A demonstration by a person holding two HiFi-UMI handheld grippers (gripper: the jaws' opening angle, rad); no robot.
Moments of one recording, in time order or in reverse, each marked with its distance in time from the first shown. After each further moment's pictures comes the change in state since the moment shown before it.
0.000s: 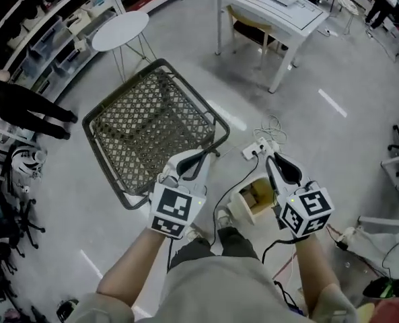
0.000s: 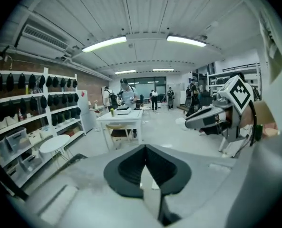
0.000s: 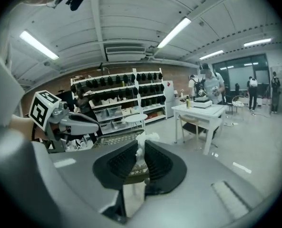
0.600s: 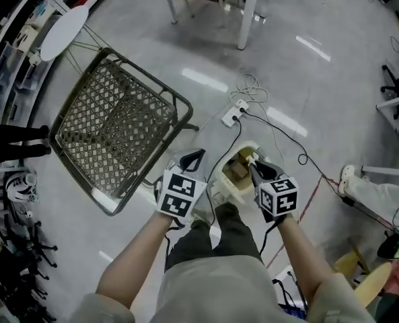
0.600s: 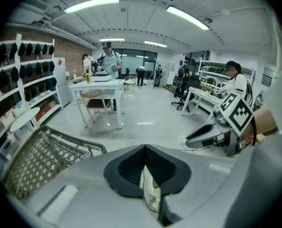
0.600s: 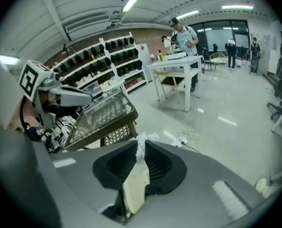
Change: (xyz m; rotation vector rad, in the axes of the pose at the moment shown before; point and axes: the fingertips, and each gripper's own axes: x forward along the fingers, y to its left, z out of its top) left arm 0.154 -0.096 -0.129 -0.056 0.318 -0.234; right arm 0.013 -0.105 -0.257 0.290 0.395 -0.138
